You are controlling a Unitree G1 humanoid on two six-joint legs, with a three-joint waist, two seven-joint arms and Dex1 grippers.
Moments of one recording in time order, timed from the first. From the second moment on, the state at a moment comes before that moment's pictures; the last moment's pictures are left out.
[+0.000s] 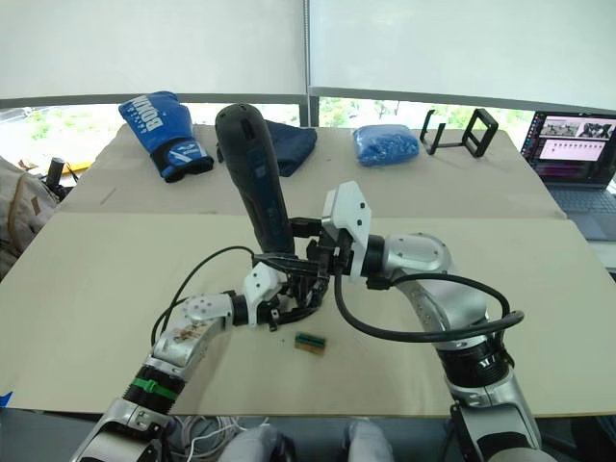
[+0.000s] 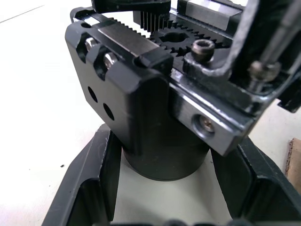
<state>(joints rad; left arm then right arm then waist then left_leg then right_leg) -0.40 0.30 -0.24 0.18 -0.12 0.18 -0.92 -0.60 -0.44 0.16 -0.34 0.50 0.49 0.88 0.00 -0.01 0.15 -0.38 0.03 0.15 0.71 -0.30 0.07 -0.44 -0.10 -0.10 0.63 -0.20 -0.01</state>
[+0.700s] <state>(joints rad) -0.39 0.32 -0.24 0.20 -0.12 0.18 -0.91 -0.53 -0.43 0.23 -0.37 0.46 0.46 0.79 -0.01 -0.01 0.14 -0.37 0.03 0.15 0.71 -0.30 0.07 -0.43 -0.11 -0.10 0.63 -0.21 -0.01</state>
